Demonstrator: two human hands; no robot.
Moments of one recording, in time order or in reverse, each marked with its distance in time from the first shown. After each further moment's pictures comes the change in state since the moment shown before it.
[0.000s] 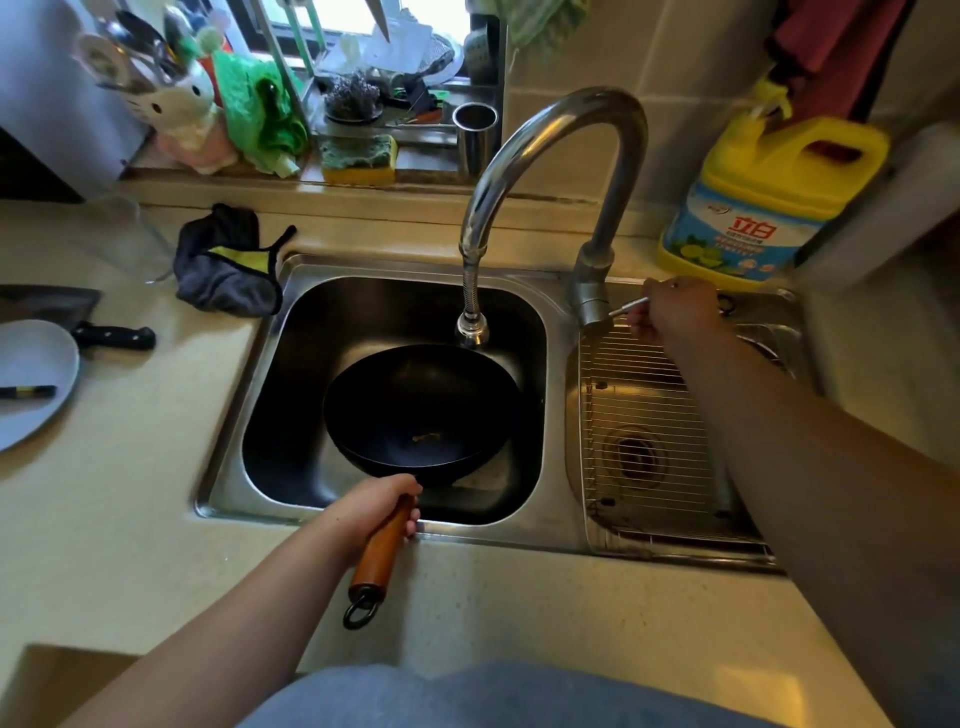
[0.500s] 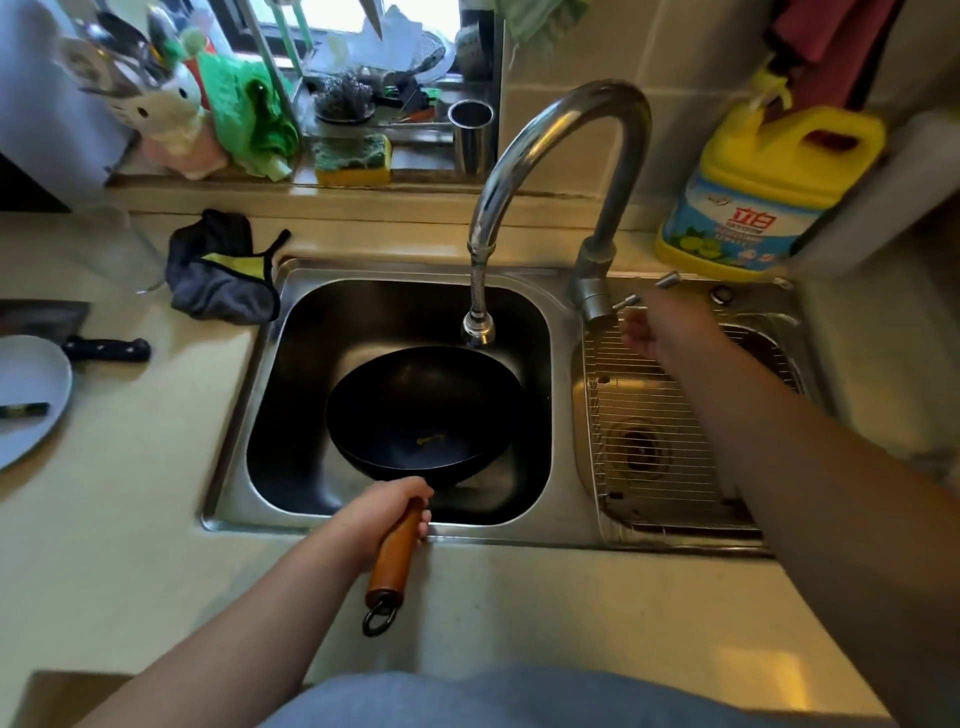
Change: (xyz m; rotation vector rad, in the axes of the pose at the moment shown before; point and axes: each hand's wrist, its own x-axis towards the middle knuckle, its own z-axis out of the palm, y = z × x) left_hand 0.004 0.001 -0.007 -0.058 -0.049 -0.042; right_hand -0.039 0.005 0.005 0.159 -0.097 0.135
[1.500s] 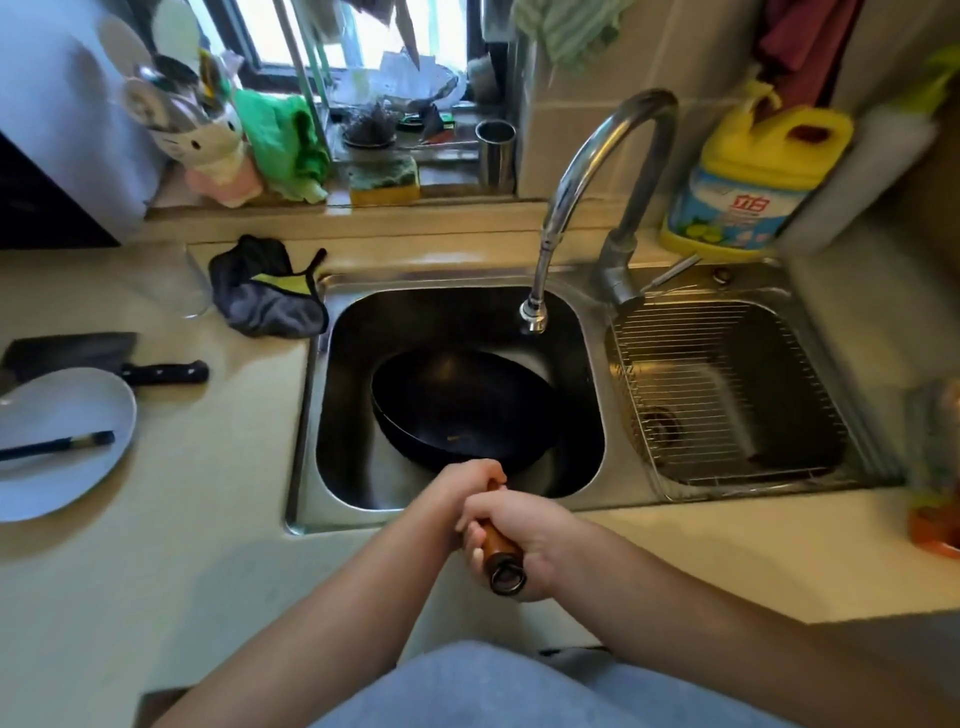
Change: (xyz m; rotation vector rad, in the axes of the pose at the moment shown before) left_hand -0.020 0.005 -0.020 0.274 0.029 0.091; right_hand -0.235 0.150 0.158 0.192 -0.392 0.794
